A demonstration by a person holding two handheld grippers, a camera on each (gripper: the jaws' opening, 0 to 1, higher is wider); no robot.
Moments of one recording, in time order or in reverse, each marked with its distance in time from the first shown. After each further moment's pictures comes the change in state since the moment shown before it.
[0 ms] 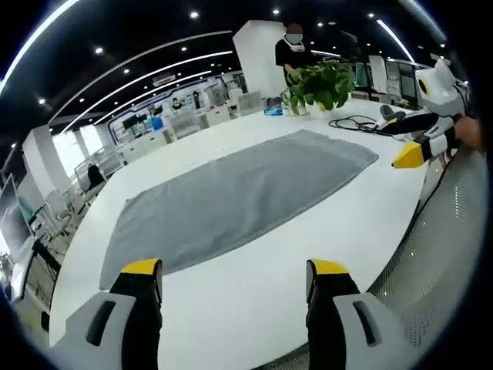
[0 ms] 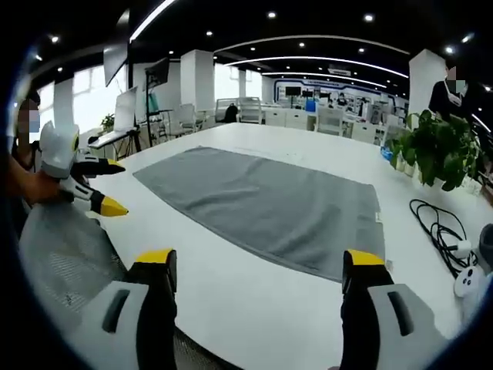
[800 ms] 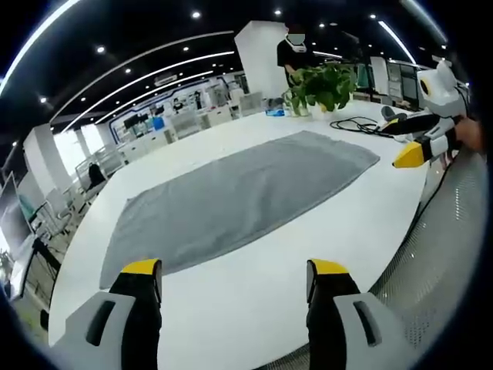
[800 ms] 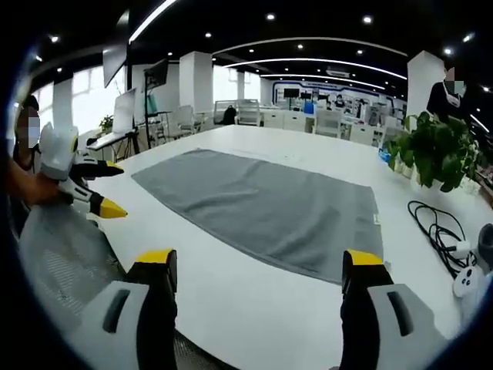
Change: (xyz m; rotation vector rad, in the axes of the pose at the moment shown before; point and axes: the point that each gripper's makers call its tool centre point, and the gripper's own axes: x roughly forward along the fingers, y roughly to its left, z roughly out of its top) left arm -0.001 0.002 0.000 -0.009 -0.006 0.006; right arm -0.001 -0.002 0.003 0.002 -0.017 -0.015
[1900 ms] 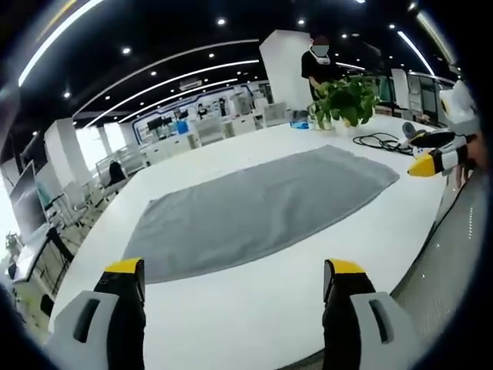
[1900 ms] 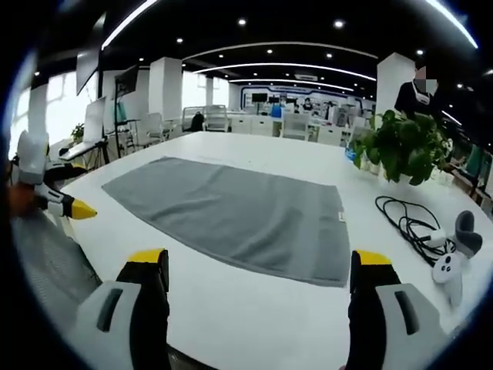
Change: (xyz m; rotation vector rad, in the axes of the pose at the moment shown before) left arm -0.010 0.022 0.011 -0.070 -0.050 0.114; right arm -0.012 -0.037 0.000 0.047 -0.019 -0.182
